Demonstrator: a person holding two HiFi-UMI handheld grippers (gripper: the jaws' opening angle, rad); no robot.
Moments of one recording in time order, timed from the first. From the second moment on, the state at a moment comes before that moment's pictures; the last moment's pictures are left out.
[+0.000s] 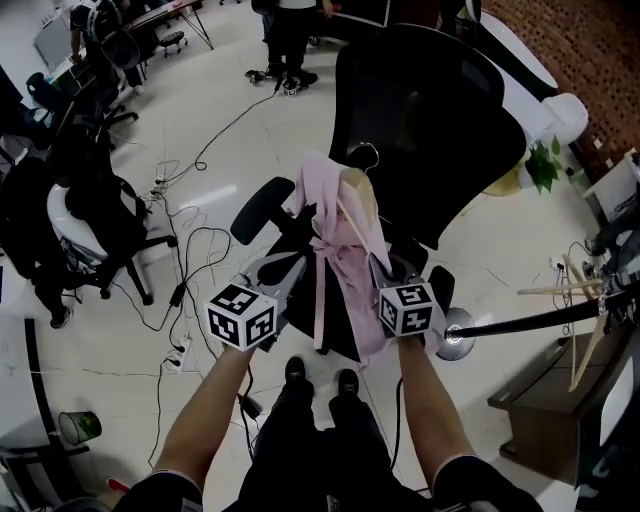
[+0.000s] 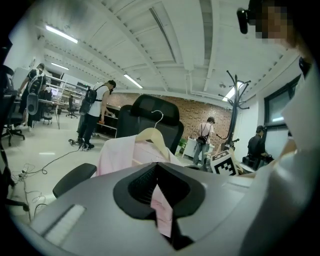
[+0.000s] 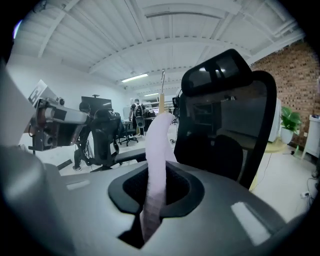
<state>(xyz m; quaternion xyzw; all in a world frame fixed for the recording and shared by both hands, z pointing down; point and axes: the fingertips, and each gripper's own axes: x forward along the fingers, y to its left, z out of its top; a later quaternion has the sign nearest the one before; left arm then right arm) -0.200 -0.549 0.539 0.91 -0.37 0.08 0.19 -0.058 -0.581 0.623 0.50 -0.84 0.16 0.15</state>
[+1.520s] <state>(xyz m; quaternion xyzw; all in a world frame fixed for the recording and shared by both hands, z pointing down) -0.162 -0.560 0.521 0.92 -0.34 0.04 0.21 -0.041 -0.608 0.534 0.53 -0.83 0.16 0.10</state>
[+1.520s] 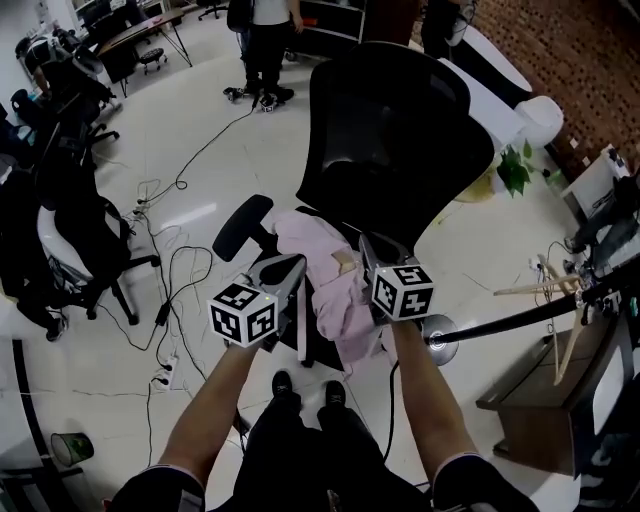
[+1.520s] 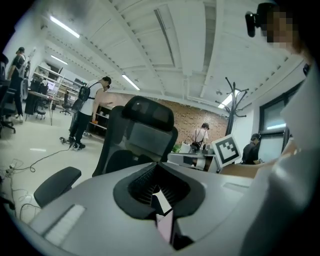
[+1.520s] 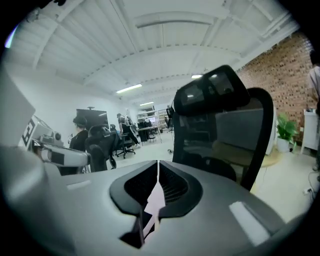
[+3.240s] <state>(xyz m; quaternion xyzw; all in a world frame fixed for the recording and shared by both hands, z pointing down) -0.128 -0.570 0.390 0.95 -0.31 -0.02 0.10 -0.069 -0.573 0.370 0.43 -0.90 0.04 0.01</state>
